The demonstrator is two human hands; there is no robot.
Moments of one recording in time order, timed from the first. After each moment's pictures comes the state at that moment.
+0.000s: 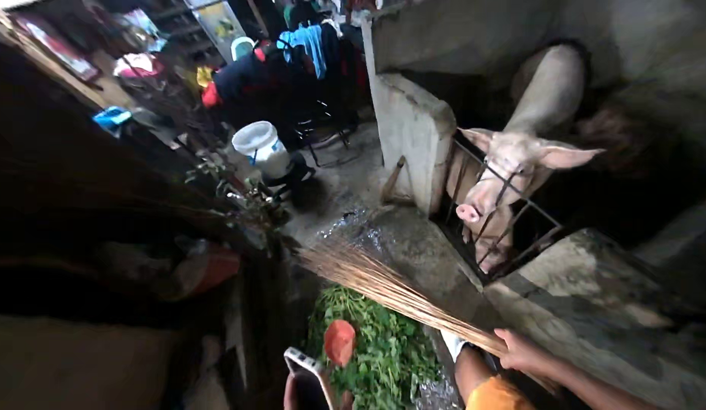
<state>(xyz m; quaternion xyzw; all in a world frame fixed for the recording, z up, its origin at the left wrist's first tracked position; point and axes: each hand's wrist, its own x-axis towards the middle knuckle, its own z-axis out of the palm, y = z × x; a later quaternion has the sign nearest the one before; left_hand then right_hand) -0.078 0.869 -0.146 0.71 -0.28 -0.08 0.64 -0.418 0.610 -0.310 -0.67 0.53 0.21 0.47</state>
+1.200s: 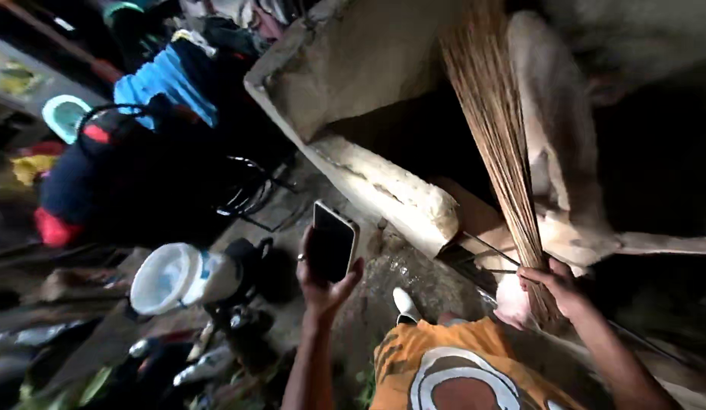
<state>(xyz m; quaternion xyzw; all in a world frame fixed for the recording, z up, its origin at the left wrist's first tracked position) 0.196 0.057 -0.012 0.50 -0.66 -0.17 0.54 -0.235 0.122 -0.136 -0.28 0.69 -0.40 0.53</state>
